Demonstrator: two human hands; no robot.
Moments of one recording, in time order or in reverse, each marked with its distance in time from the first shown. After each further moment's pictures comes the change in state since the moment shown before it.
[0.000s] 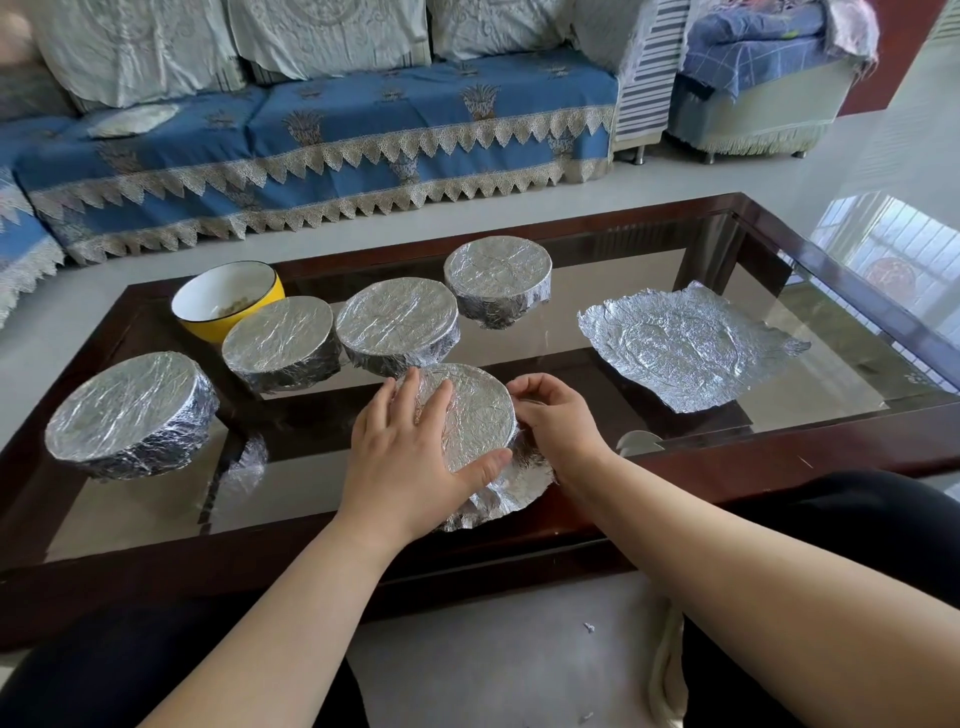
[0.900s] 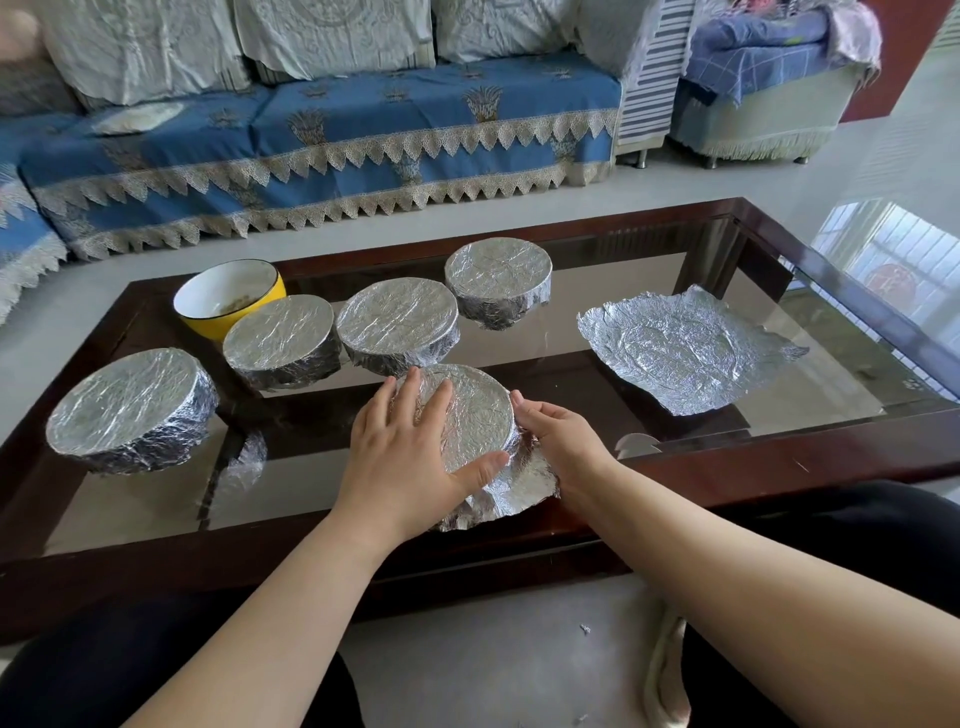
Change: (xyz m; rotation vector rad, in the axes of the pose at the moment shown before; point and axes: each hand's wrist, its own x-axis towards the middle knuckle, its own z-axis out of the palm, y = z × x) left_hand -0.001 -0.001 -0.003 0.010 -0.027 0.024; right_hand -0.018 -0.004 -0.006 0.194 -0.079 0.244
